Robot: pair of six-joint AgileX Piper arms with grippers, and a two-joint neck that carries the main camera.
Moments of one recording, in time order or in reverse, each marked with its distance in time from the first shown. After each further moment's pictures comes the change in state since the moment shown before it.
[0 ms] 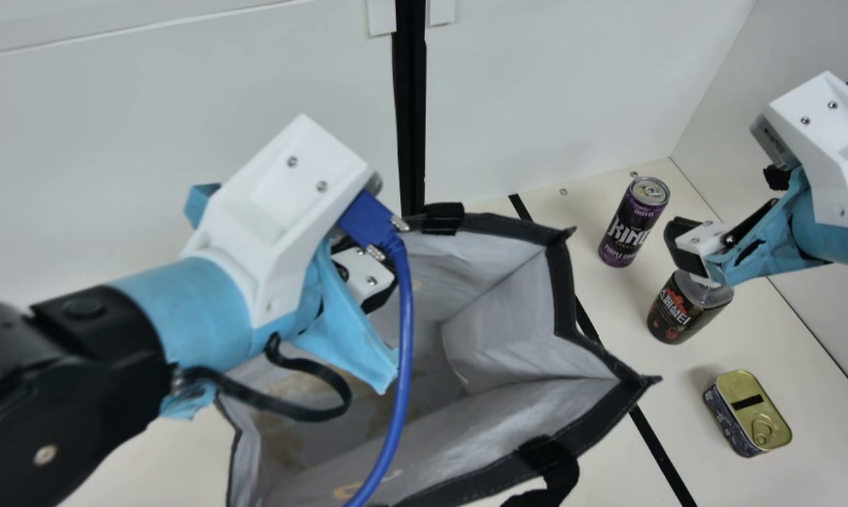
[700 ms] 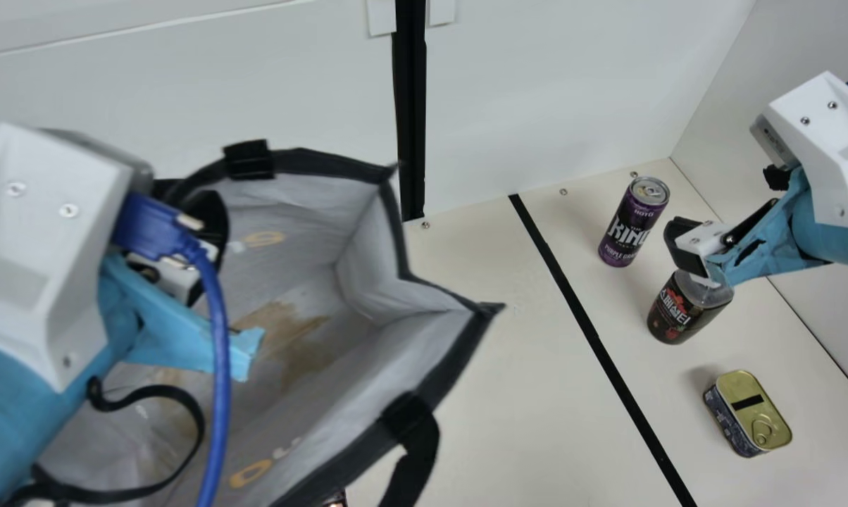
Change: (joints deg) left arm 0.0 -16.8 21.4 30.9 -12.4 -22.2; right arm 0.0 0.0 0.0 0.0 0.0 0.0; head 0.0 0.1
